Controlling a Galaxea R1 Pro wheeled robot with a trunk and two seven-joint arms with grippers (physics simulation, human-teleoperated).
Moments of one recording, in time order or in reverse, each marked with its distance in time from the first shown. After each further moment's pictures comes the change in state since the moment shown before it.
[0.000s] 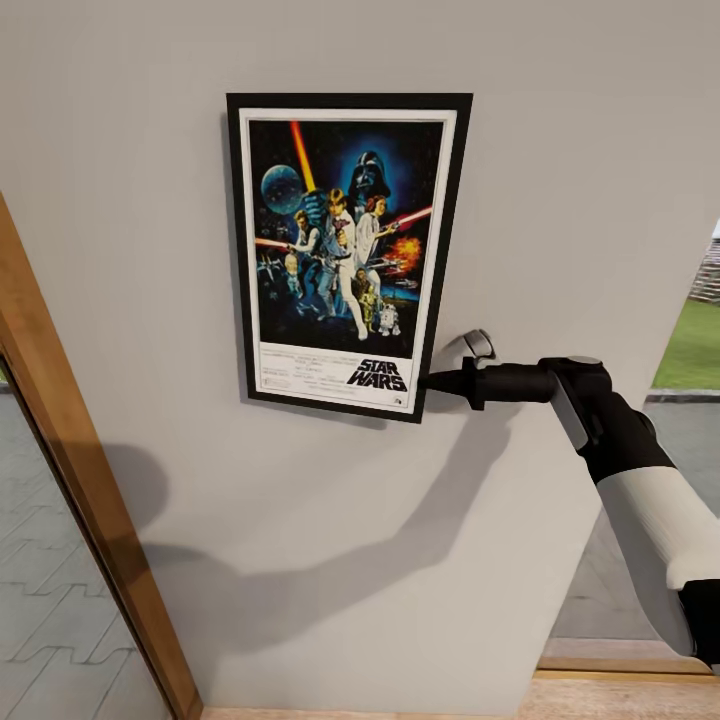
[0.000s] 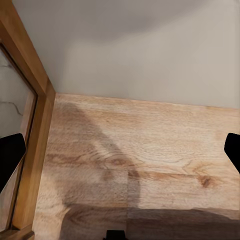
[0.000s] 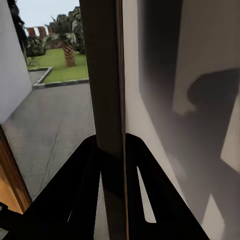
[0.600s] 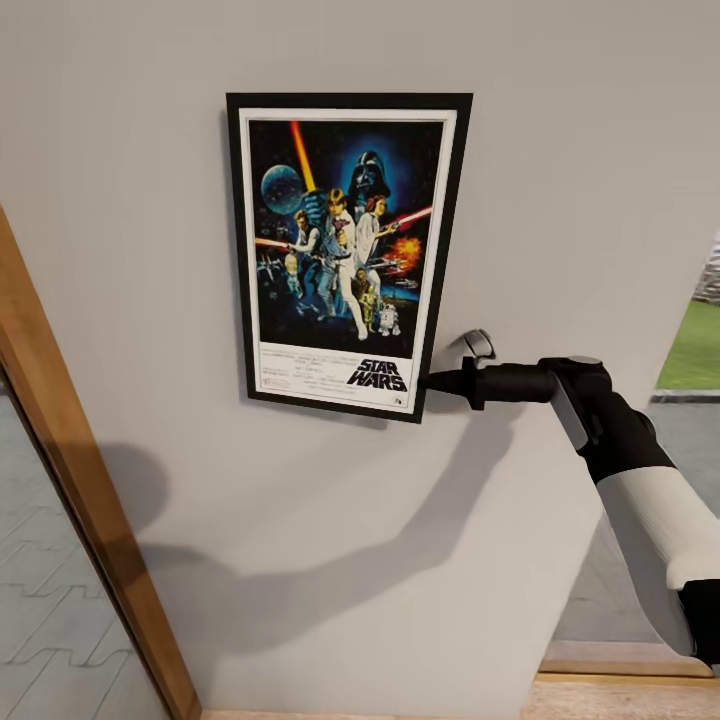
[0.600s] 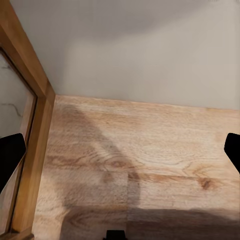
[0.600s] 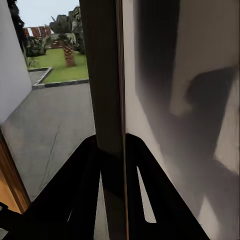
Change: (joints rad) left arm 0.000 0.000 0.000 0.000 0.000 0.000 0.000; right arm 0.000 0.000 0.000 0.000 0.000 0.000 0.000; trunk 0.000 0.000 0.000
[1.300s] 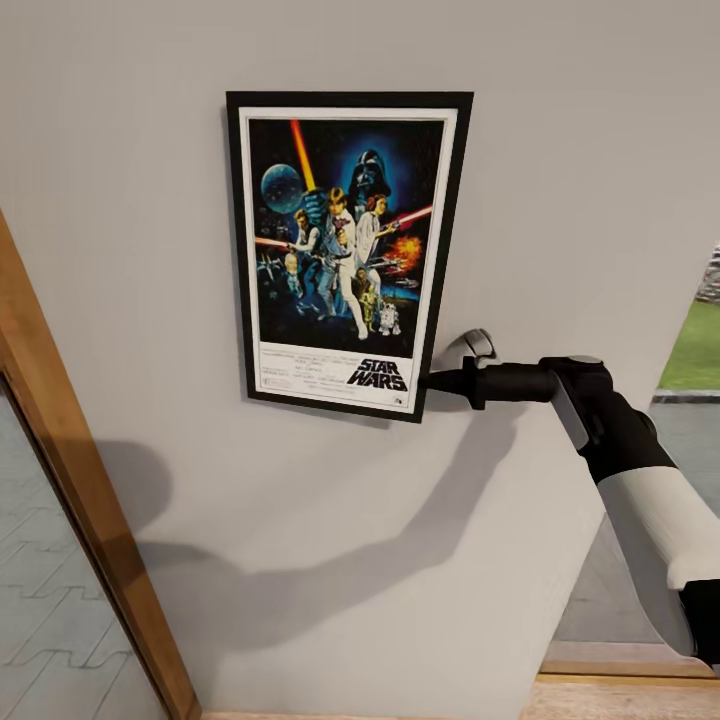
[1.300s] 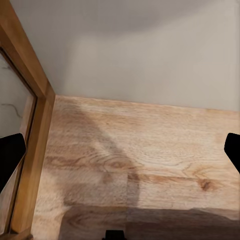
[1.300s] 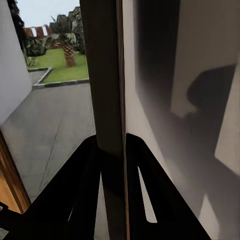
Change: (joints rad) left arm 0.005 -0.003 0.004 -0.005 0.001 0.000 0.000; right arm 0.000 -0.002 0.000 -0.004 -0.002 0.005 0.001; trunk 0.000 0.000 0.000
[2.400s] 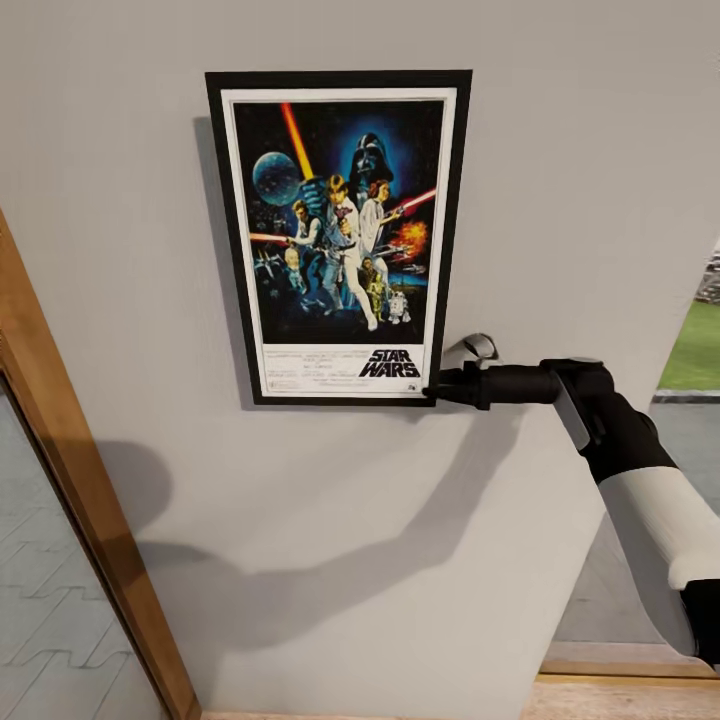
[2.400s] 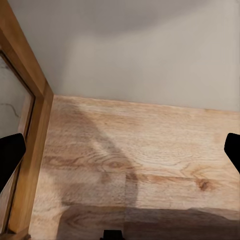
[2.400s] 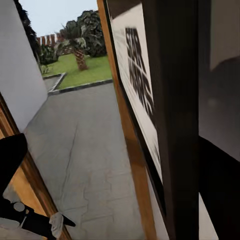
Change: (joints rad) left arm 0.000 -0.004 -0.002 0.001 0.001 0.000 0.000; right arm 0.000 -0.004 -0.003 0.013 -0.008 0.088 0.043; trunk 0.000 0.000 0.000
